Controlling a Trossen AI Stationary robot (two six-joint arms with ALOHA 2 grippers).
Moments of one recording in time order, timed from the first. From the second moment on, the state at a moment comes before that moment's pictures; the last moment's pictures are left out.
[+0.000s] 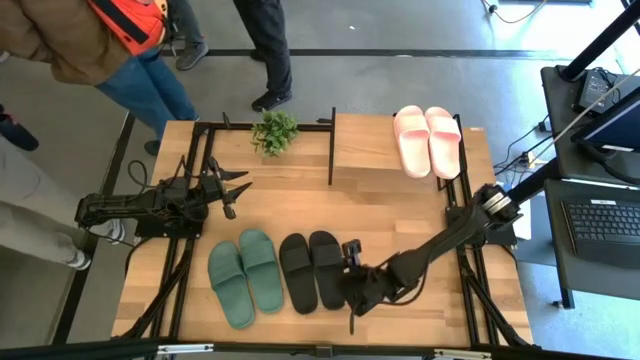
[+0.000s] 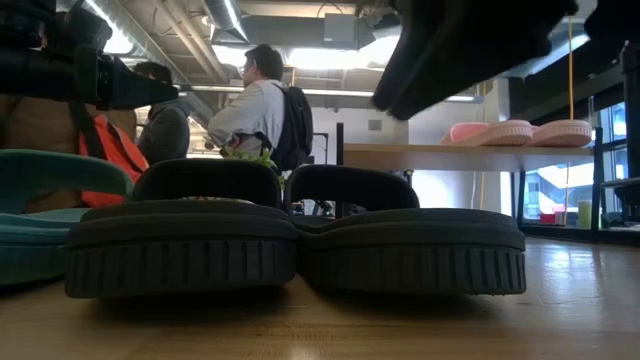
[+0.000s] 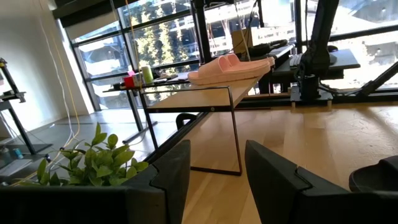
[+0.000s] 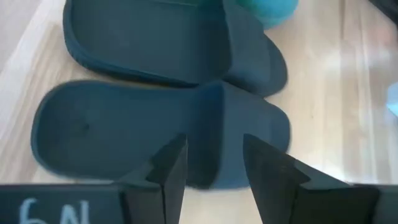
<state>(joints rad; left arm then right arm) 0.08 0.00 0.01 0.04 -0.35 0.19 0.58 1.90 1.37 -0.52 0.56 0.10</state>
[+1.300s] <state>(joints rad) 0.08 0.00 0.01 0.04 -0.35 0.19 0.46 2.04 1.37 -0.44 0.62 0.13</state>
